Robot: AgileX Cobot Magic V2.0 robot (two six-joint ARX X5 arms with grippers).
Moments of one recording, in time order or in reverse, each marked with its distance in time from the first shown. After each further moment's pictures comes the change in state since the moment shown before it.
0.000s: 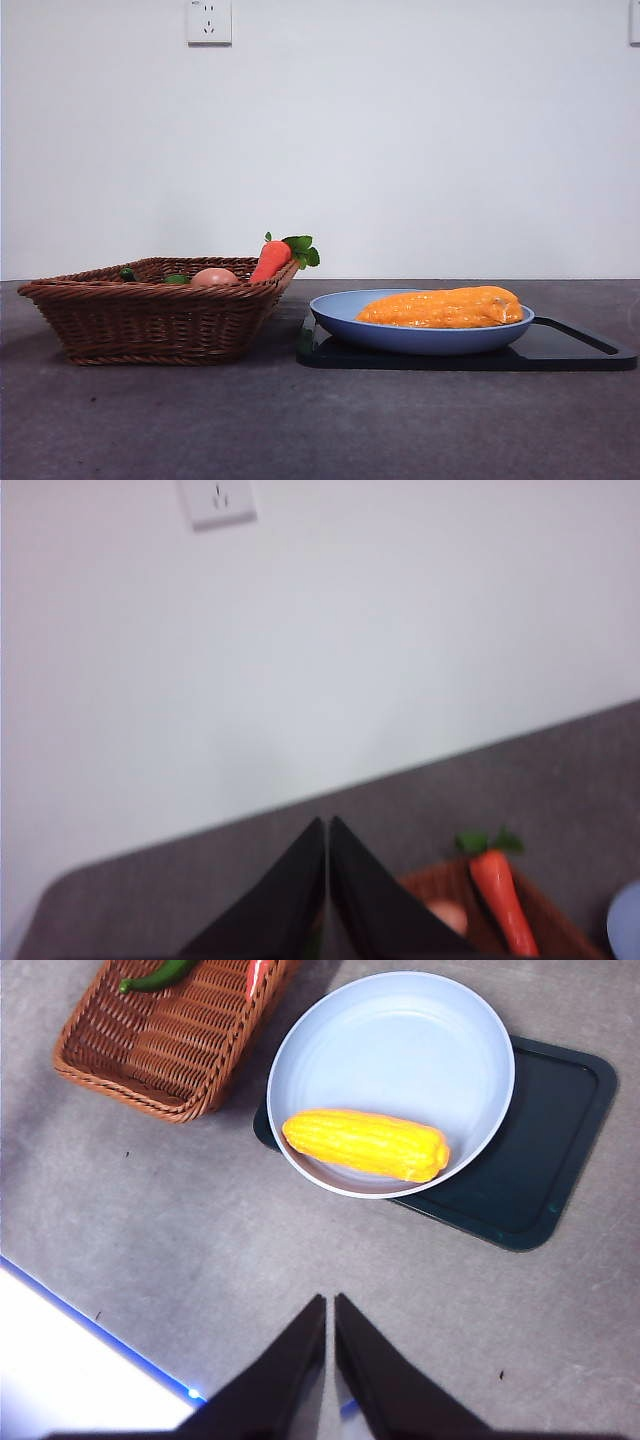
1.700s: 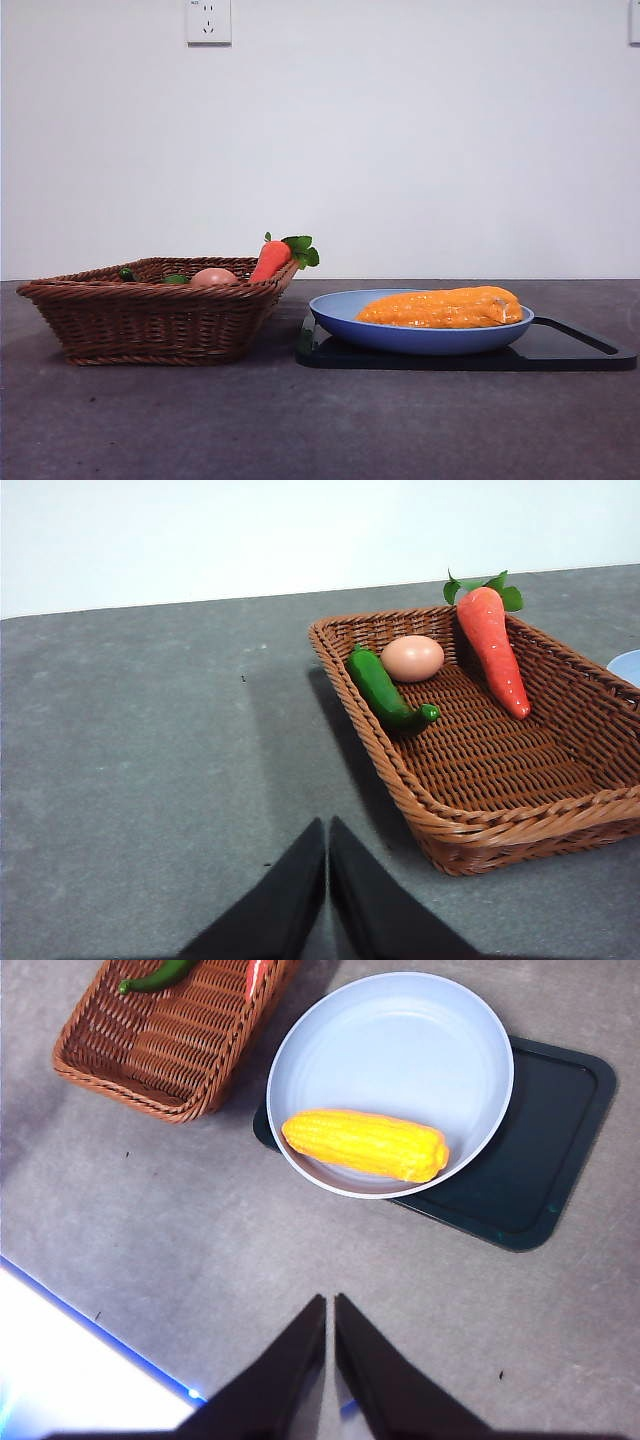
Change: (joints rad) left arm 0.049 -0.705 -0.944 0.111 0.000 -0.099; right arm 0.000 0.000 0.000 0.000 0.000 0.000
